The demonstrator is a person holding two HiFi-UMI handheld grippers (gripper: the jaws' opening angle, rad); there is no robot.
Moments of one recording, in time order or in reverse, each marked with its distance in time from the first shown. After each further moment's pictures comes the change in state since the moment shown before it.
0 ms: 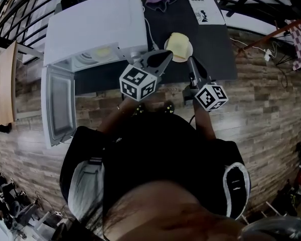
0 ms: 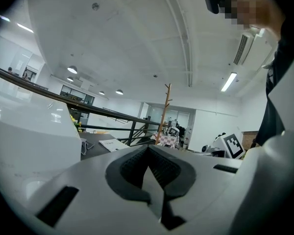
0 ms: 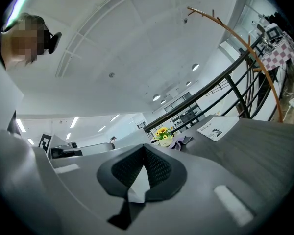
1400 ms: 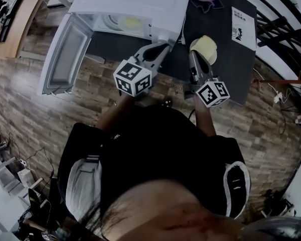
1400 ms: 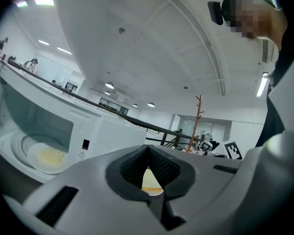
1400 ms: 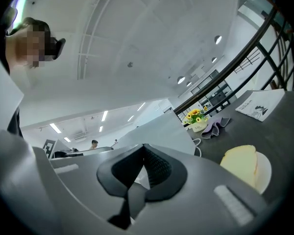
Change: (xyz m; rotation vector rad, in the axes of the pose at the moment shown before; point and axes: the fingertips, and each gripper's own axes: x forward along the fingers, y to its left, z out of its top) left arm -0.094 0.050 -0.009 -0.132 -0.167 0.391; right arm 0.058 0.058 -0.043 0.031 0.179 0.351
